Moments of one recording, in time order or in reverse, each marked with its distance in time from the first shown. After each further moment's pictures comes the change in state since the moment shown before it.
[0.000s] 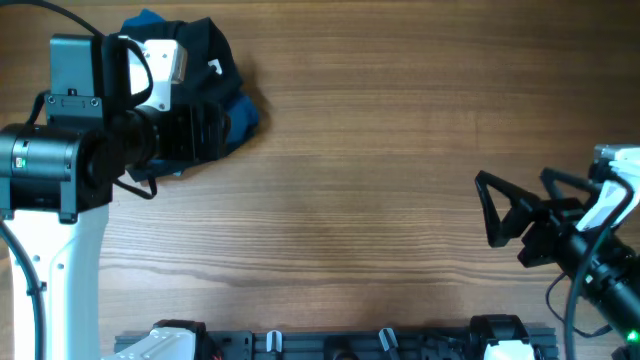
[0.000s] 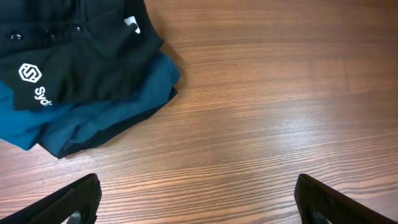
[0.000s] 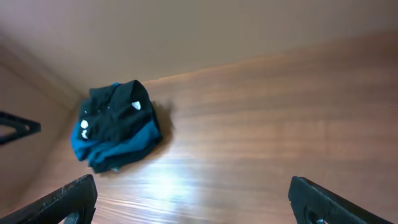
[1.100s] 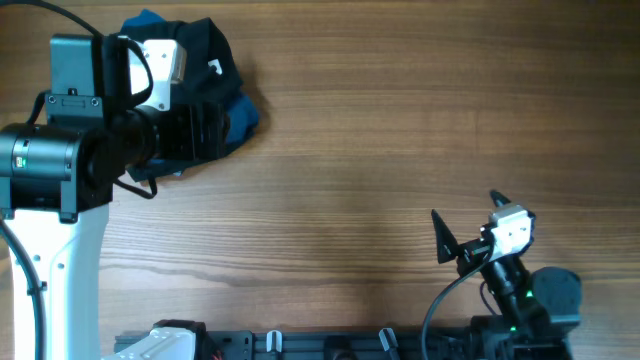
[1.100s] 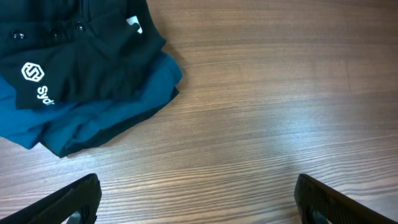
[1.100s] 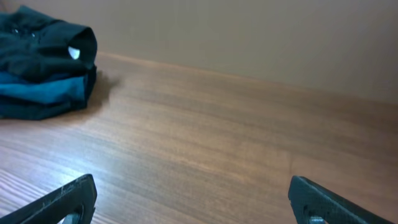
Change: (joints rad) left arm 0.000 0.001 -0.001 0.000 -0.007 -0.003; right arm 0.000 -0.708 -1.168 0.705 0.032 -0.398
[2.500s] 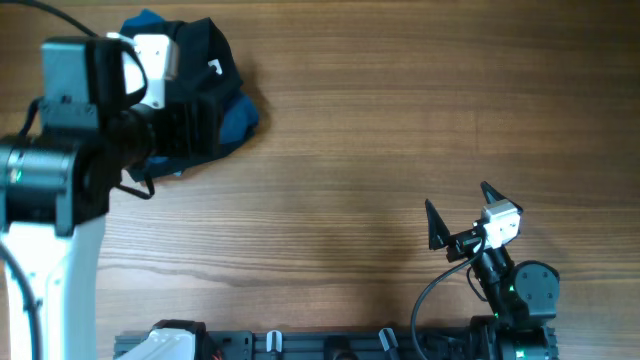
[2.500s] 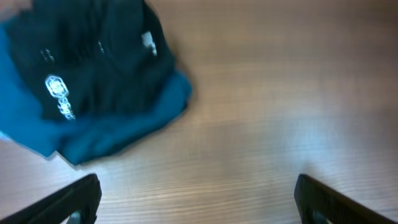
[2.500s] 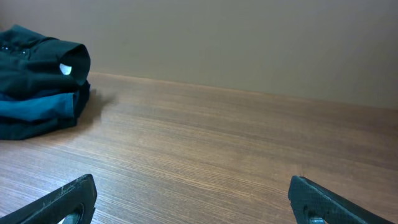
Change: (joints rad) left arm 0.003 -0.046 -0.020 0.090 -0.050 0.000; right arm 0.000 -0.035 -0.235 0.317 0.000 0.060
